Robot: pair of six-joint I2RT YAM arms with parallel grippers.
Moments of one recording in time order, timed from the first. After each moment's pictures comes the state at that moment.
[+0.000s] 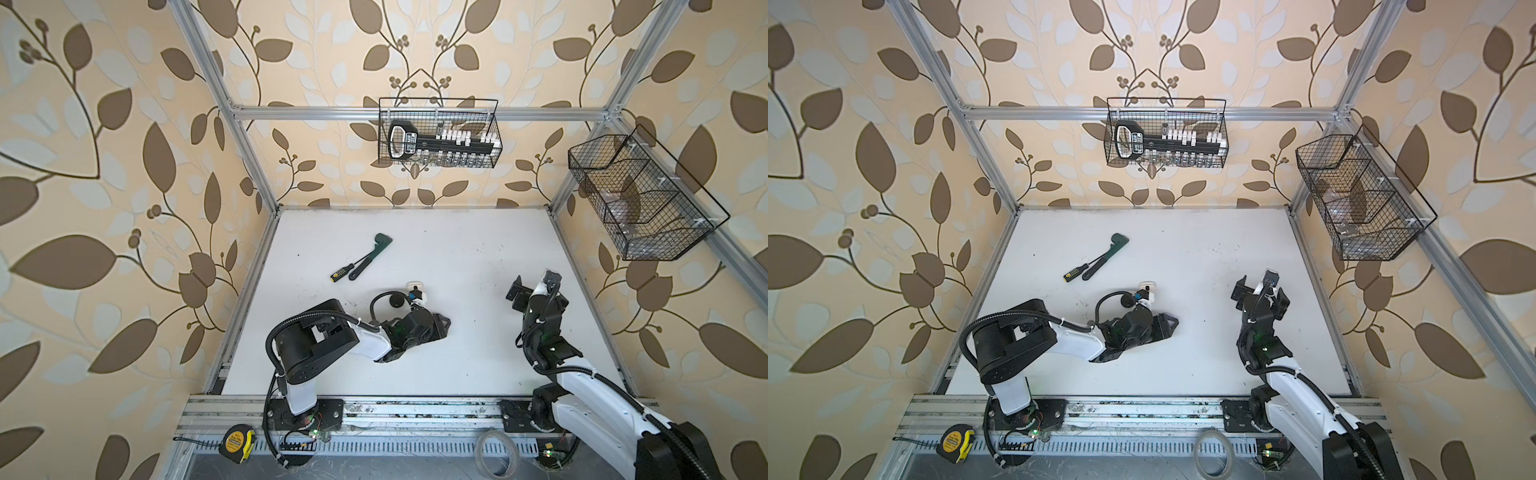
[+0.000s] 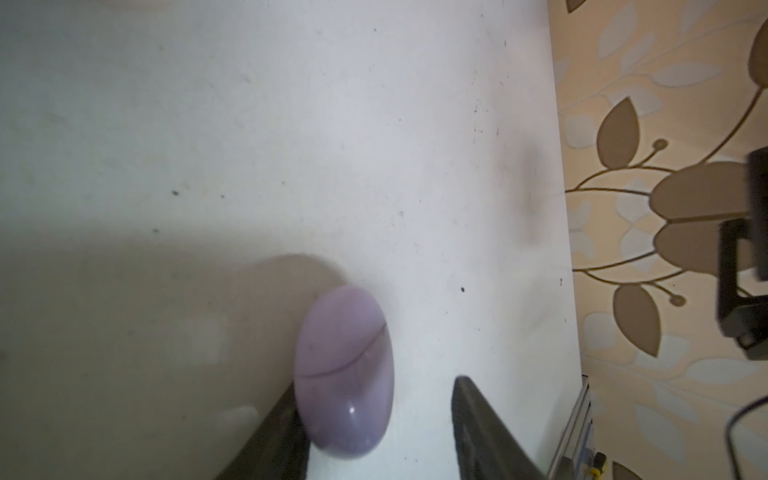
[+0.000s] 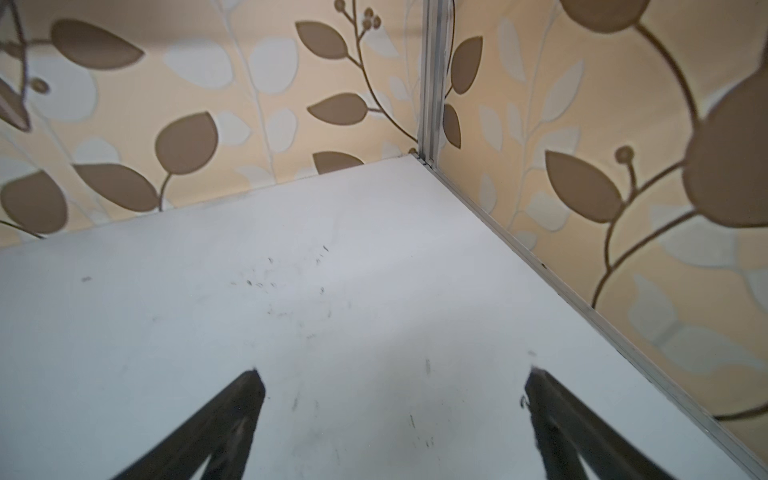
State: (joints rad) left arm -1.01 1.80 0.69 0.54 -0.09 -1.14; right arm 0.23 0.90 0.21 0.39 0.70 0.17
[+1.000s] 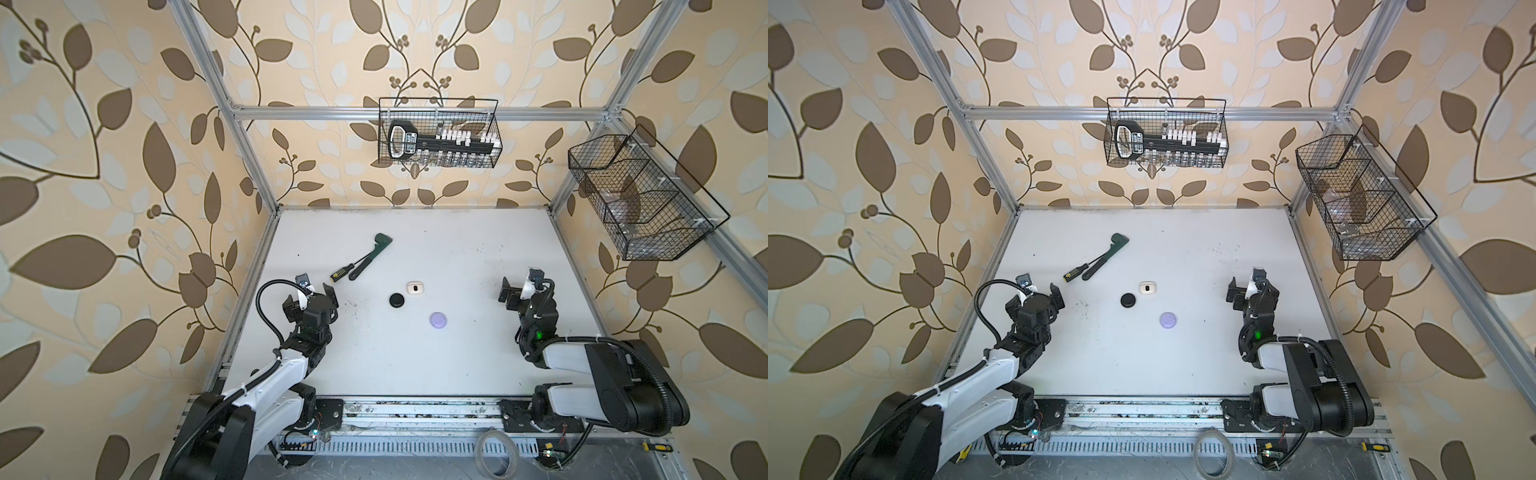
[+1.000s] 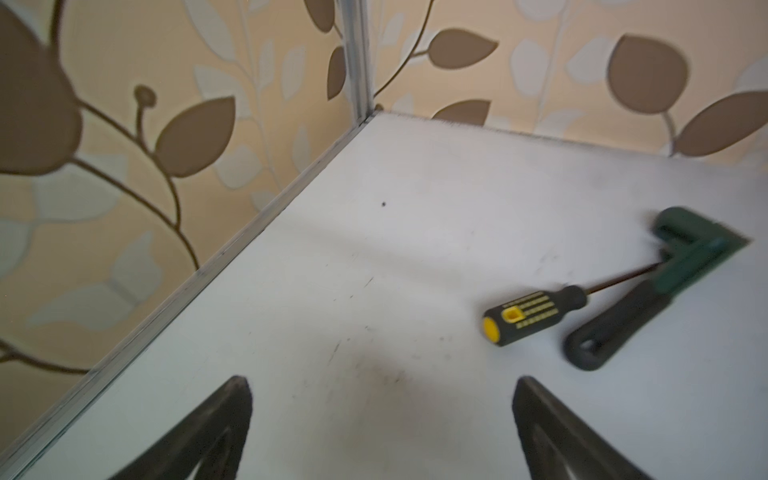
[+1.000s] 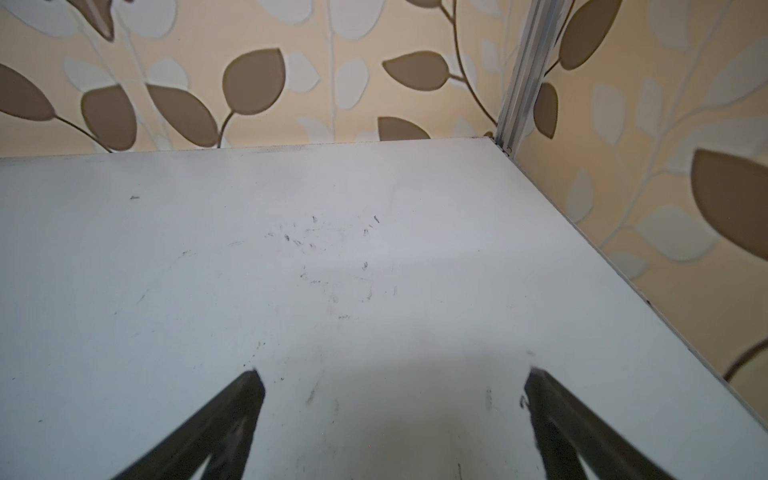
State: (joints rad) left arm -0.23 1.06 0.20 0.40 -0.68 -0.26; right arm 0.05 1.34 0.16 0.94 0.26 0.02
